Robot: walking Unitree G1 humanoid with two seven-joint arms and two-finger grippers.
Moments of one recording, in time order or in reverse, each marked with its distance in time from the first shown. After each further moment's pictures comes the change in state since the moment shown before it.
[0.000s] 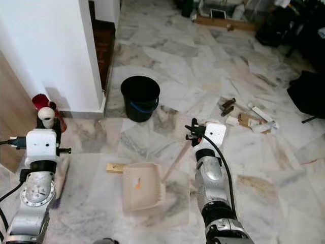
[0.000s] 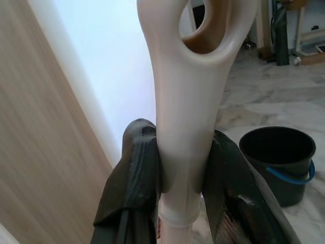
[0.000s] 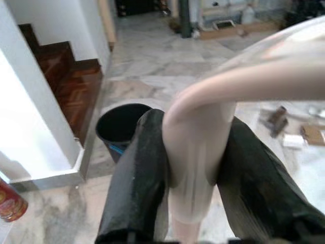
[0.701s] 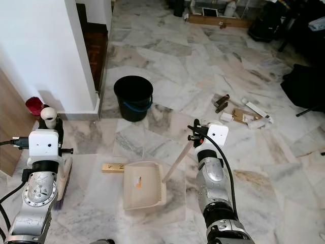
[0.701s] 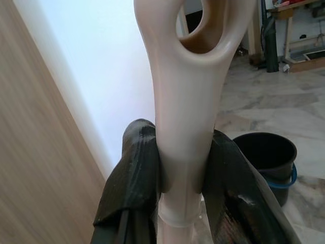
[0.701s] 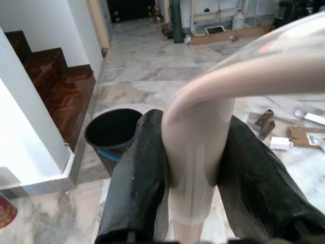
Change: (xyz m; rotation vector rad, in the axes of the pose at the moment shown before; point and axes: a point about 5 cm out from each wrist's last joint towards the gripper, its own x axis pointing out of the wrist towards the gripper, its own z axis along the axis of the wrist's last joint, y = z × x) left arm -0.001 -0.004 0.001 -0.014 0.000 -0.009; right arm 0.001 -0.004 0.002 -0.012 -0.006 -0.007
